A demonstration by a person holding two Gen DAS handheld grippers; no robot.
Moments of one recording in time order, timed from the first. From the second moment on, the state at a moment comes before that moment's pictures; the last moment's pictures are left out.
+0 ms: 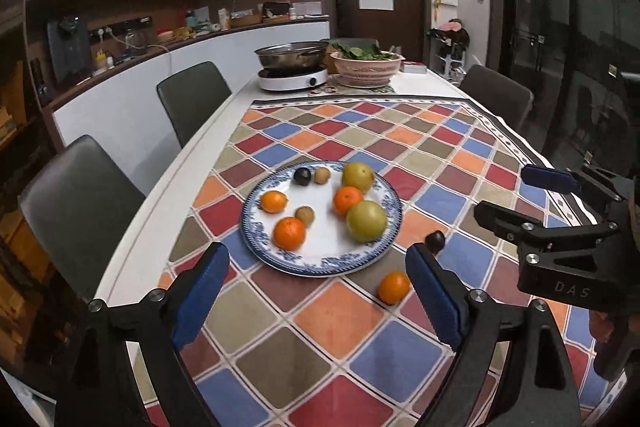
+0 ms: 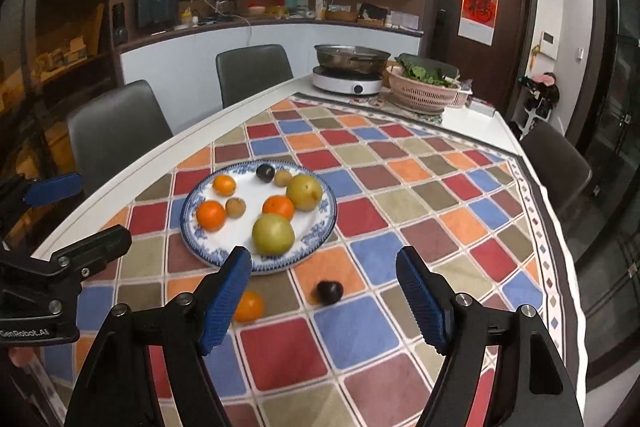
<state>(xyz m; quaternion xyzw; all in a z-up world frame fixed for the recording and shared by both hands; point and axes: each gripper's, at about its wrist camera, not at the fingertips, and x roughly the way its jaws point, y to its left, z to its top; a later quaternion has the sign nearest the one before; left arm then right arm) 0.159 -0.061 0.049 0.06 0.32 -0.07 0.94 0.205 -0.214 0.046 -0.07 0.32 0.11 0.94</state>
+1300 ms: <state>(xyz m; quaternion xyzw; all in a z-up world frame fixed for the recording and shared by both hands) 0.219 -0.120 -0.064 0.08 0.42 -0.19 0.88 0.270 -0.235 -0.063 -0.06 0.44 0.19 0.88</state>
